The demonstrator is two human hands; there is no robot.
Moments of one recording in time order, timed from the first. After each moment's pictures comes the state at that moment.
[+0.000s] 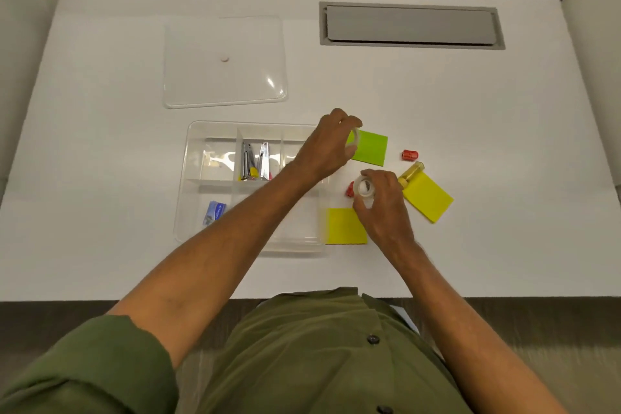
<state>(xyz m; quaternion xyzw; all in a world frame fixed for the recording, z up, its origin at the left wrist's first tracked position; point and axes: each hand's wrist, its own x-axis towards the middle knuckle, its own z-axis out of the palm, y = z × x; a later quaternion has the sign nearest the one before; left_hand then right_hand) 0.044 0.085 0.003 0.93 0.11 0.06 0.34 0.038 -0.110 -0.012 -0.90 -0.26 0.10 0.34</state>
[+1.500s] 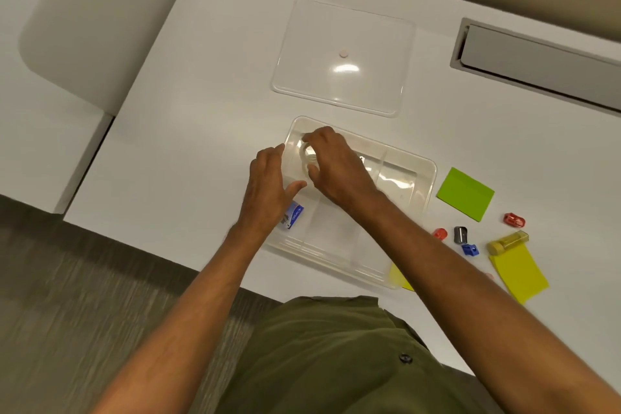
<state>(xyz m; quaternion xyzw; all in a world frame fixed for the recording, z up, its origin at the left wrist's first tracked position) -0.173 0.207 -0.012 0.80 0.49 0.08 0.33 -0.020 0.152 0.001 -0.76 -0.59 0.16 0.20</state>
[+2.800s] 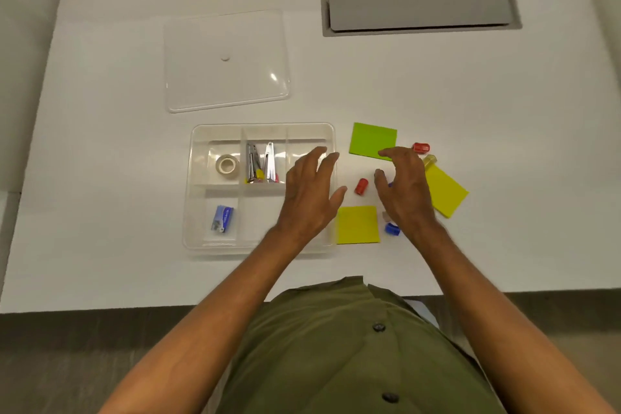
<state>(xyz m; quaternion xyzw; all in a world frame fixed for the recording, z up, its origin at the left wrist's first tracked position) -0.054 0.053 0.008 0.94 0.21 0.04 0.27 0.072 -0.102 -0.016 -0.91 -0.25 0.08 0.32</state>
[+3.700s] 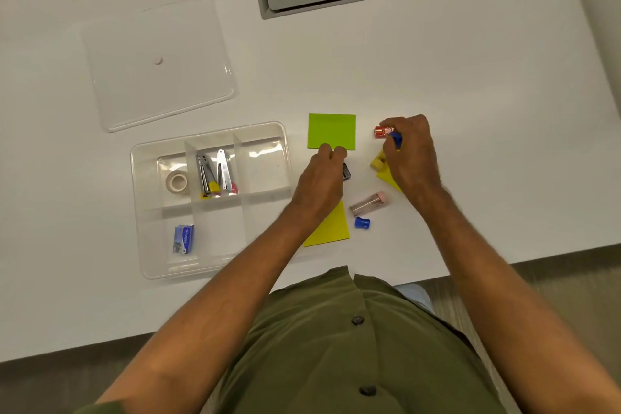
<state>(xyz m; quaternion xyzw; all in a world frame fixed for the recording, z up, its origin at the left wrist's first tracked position) 0.041 0.001 -0.037 0.95 0.14 -0.09 0.26 0.151 -0.147 -0.021 -0.91 -0.13 0.11 0.38</state>
